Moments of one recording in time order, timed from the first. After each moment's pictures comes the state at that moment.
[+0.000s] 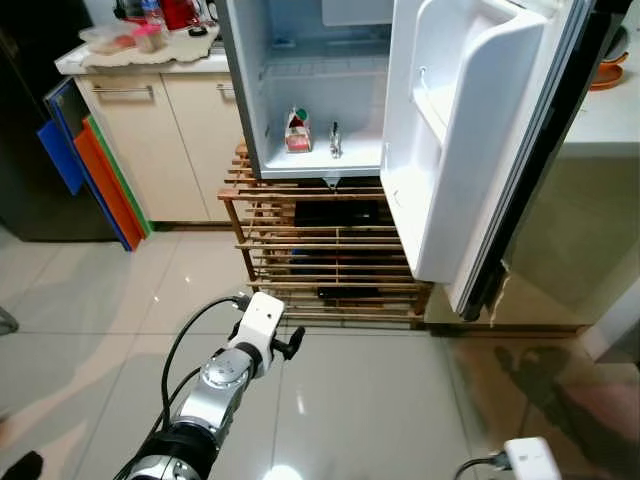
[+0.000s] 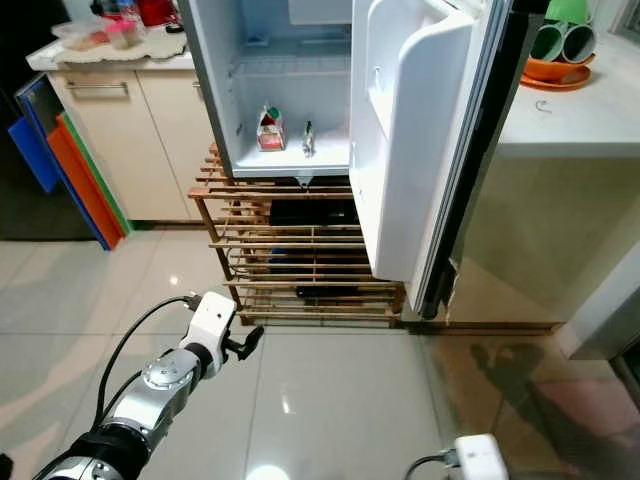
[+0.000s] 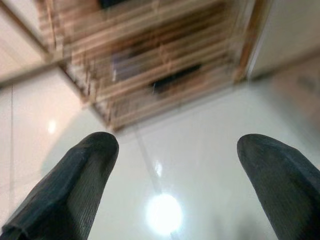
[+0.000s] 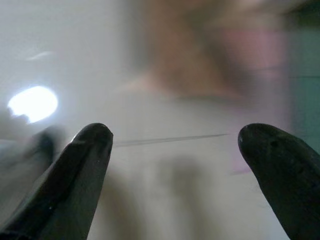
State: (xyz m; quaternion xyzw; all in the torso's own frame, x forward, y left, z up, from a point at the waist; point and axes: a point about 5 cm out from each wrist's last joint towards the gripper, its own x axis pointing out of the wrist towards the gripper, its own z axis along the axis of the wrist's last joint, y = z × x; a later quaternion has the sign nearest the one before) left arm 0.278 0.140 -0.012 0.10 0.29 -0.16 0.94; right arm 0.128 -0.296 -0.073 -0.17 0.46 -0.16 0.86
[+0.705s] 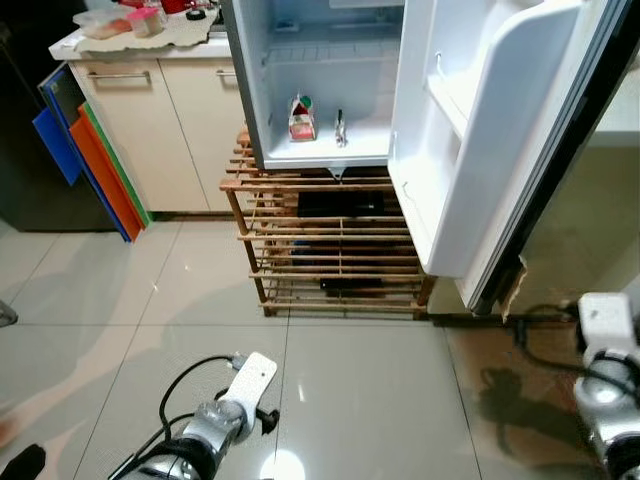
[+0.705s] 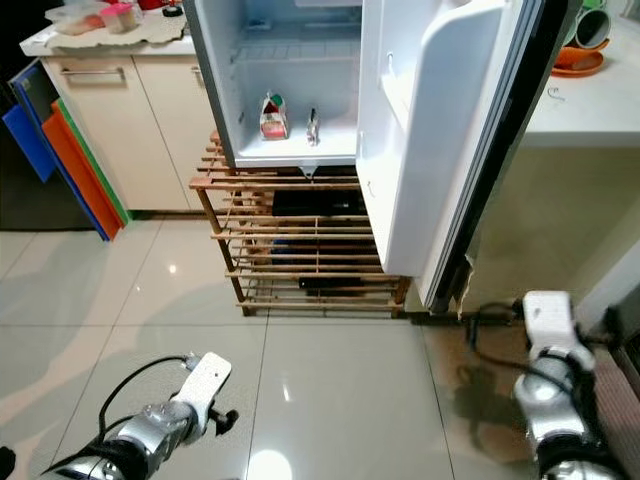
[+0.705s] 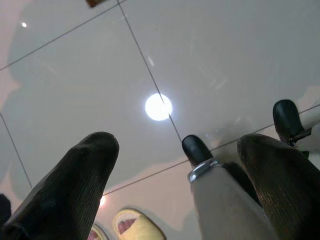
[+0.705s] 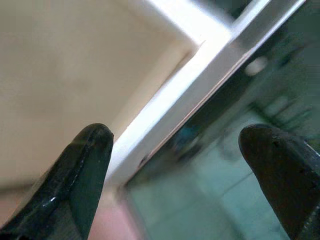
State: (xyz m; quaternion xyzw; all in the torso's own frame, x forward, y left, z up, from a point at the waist) left arm 0.225 0.157 -0.065 0.15 0.48 -0.16 0.85; right arm 0.263 -0.340 0.068 -0.33 0.09 -0.35 0.87
